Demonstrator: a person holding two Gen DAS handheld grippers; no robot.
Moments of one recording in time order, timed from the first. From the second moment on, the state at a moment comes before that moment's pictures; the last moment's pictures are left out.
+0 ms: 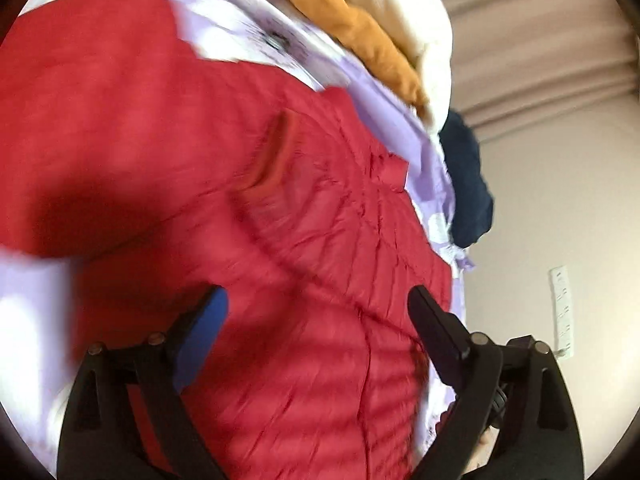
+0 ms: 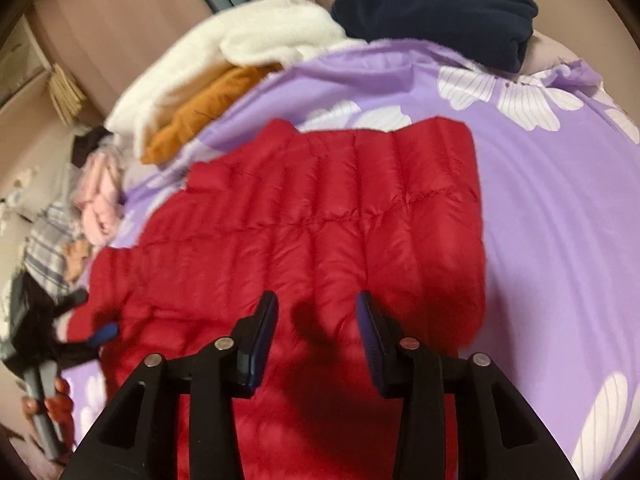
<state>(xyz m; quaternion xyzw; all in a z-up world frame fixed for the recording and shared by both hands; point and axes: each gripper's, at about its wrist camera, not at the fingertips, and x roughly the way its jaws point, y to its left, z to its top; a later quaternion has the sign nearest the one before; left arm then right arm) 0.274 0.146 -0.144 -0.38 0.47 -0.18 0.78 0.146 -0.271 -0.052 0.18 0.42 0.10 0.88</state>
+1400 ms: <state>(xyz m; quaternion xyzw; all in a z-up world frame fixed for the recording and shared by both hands) 0.201 0.443 -0.206 -0.61 0.34 0.14 0.70 0.069 -0.236 -0.025 0.20 0.41 0.12 0.88</state>
